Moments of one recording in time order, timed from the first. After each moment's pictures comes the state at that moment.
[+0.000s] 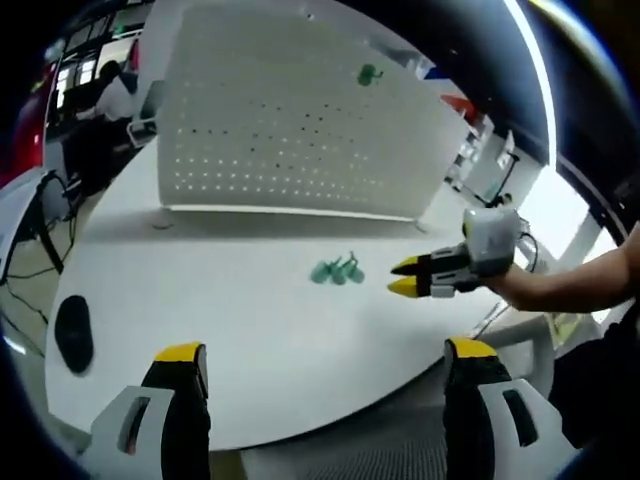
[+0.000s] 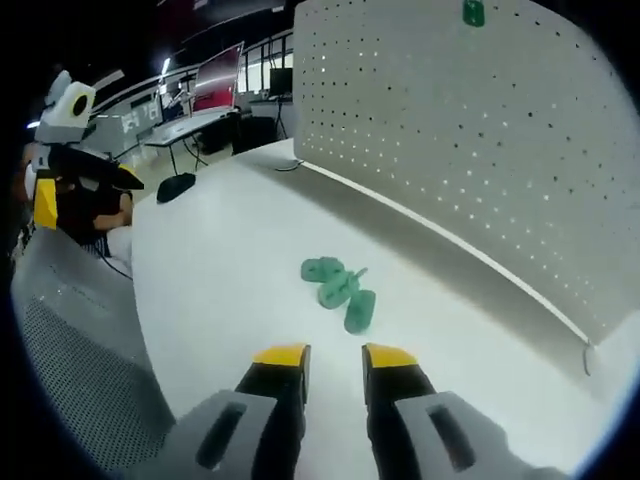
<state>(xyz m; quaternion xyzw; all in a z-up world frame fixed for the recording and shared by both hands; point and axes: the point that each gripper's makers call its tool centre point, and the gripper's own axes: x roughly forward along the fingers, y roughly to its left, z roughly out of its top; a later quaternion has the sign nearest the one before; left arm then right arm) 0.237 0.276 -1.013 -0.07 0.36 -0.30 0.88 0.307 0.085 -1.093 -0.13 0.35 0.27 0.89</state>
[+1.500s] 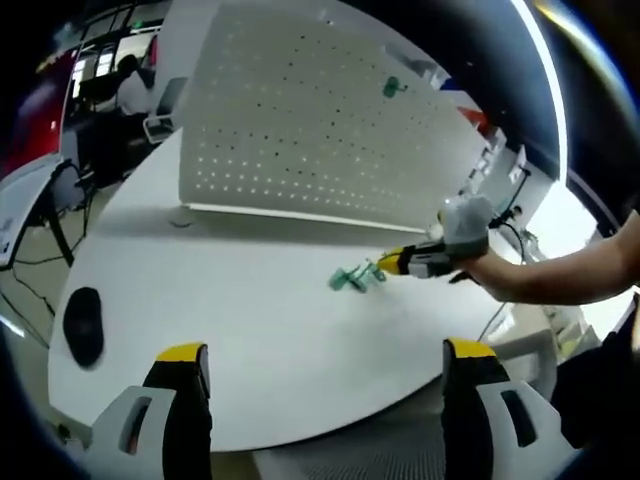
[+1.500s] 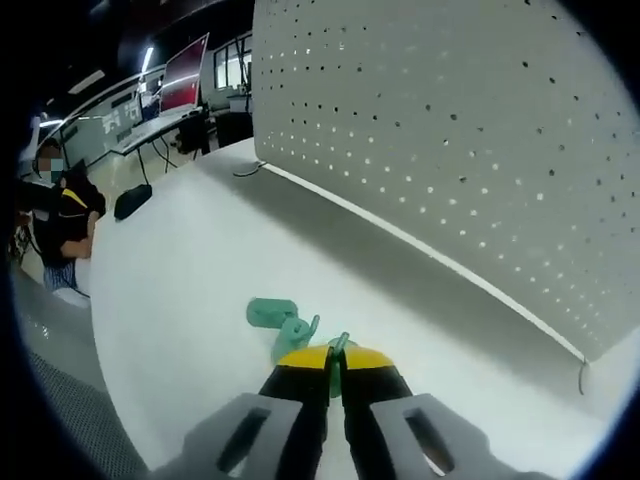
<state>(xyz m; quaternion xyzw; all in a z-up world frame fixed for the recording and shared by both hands) 0.246 0.293 -1.012 -0.09 0.36 -0.28 0.89 0.366 0.077 -1.093 -0.13 0.35 0.22 0.90</state>
